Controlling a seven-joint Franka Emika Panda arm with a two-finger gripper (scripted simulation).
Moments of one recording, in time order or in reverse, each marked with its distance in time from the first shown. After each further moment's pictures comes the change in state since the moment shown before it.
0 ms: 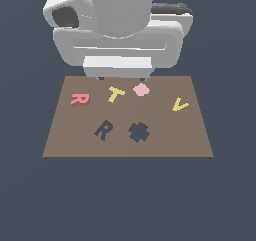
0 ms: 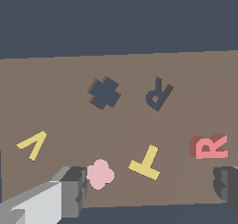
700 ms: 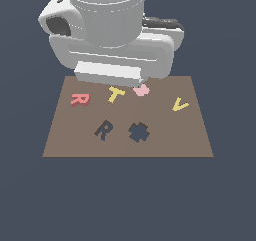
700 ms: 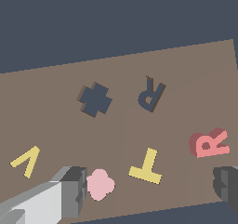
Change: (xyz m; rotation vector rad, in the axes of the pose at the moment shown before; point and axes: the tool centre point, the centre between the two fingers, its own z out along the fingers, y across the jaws) arm 0.006 0.010 0.010 -0.001 0.000 0.111
